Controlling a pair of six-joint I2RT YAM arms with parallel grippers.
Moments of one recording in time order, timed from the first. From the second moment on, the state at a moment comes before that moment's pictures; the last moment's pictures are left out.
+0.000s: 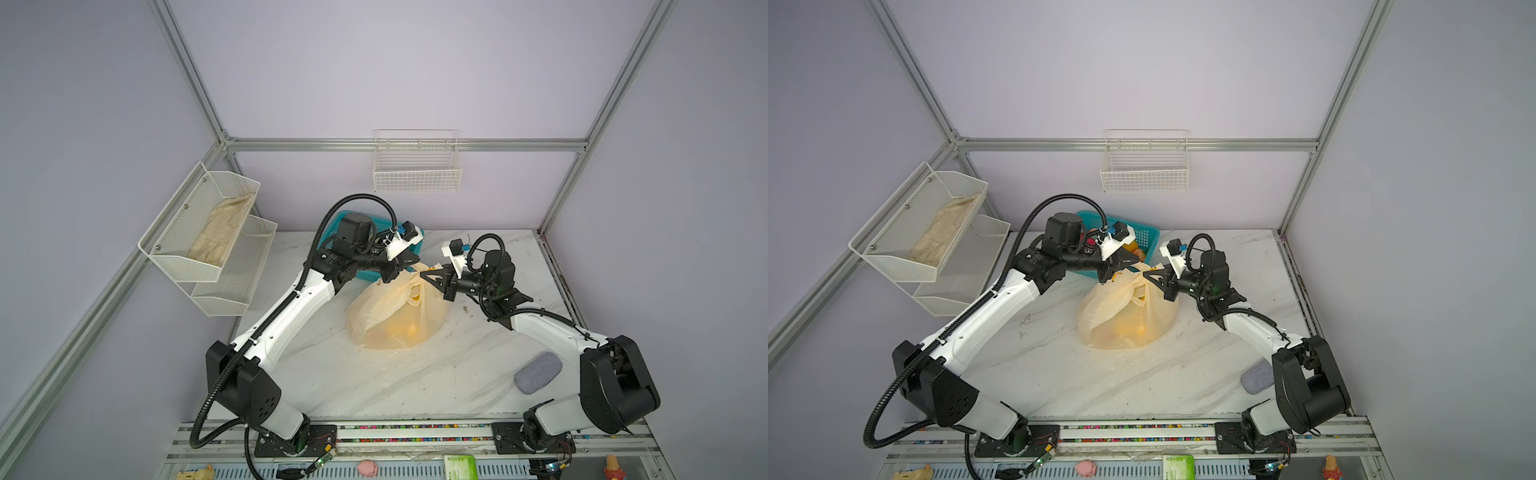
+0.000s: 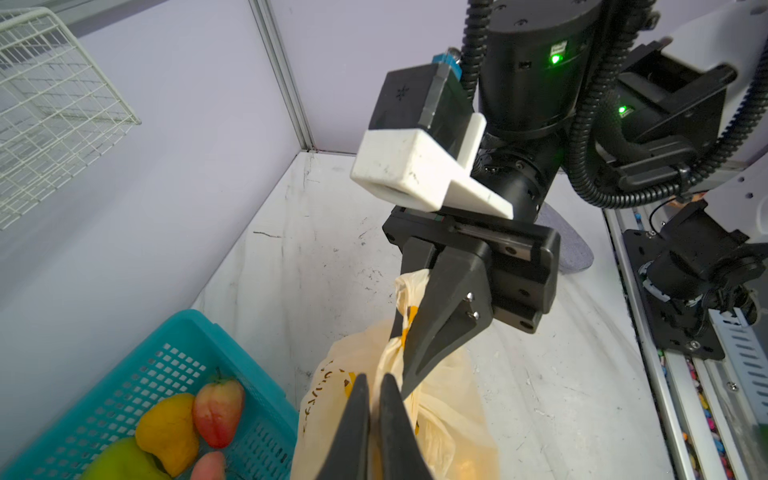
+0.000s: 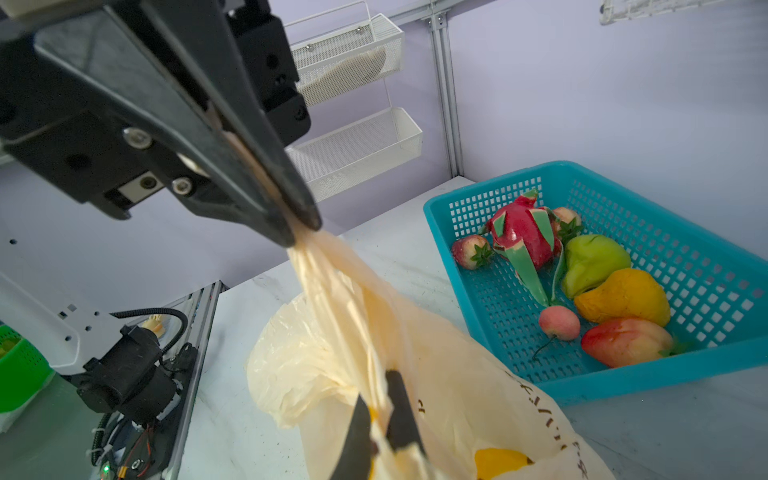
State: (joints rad) left arm -0.49 1.54 1.54 -0.48 0.62 0.43; right arm 0.40 1.46 0.90 0.43 -0.83 0.18
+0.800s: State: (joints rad) left arm -0.61 1.37 0.96 0.24 0.35 0.09; right arm 0.42 1.51 0.92 0.48 -0.68 0.49
